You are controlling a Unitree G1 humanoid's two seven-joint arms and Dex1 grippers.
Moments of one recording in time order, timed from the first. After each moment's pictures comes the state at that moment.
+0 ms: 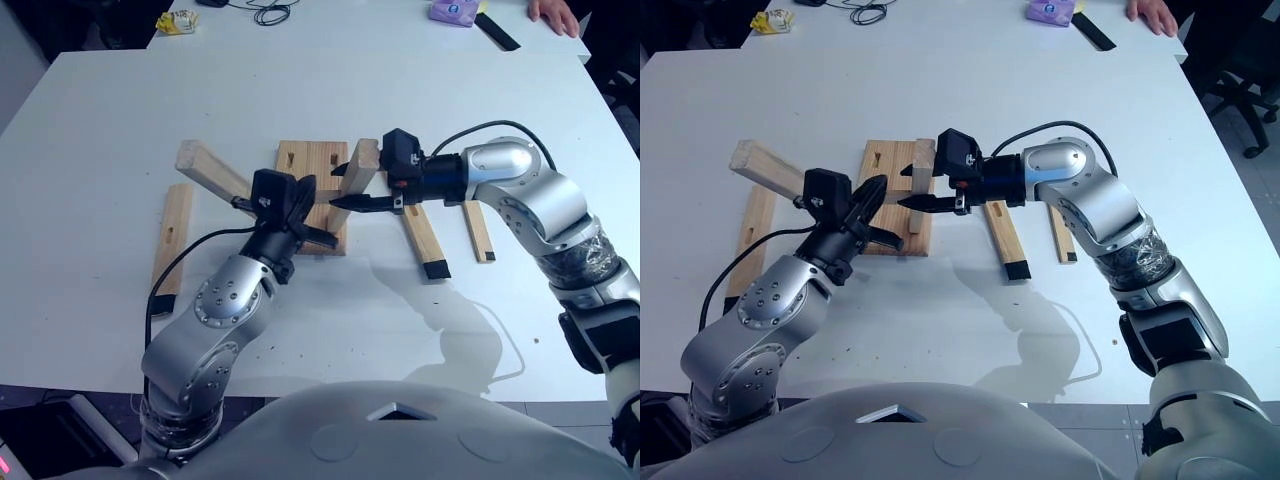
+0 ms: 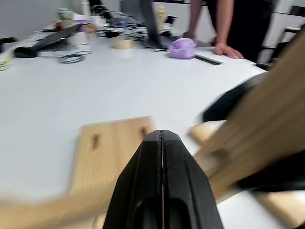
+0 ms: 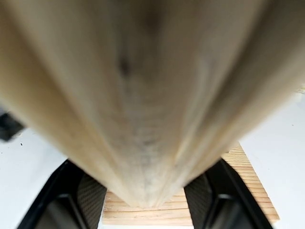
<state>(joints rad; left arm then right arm) 0.00 0.23 -0.17 -0.99 -0.51 0.93 0.17 -0.59 -0.60 0.46 -0.12 0.49 0.40 0.98</state>
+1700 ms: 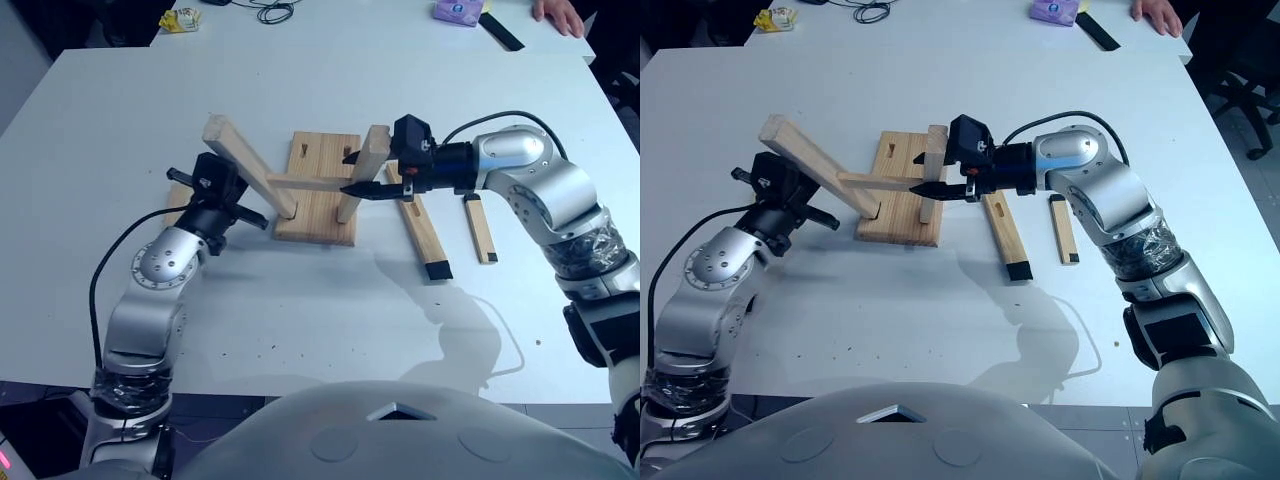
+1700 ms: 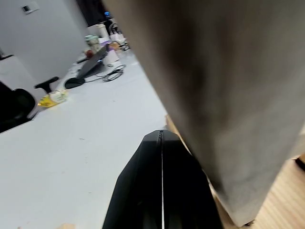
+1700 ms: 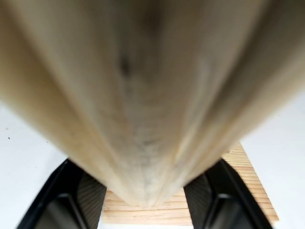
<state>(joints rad) 0.06 0.45 -0.02 -0.61 -0.18 0.60 -0.19 -0.64 -0.62 0.44 -0.06 0.48 0.40 1.01</state>
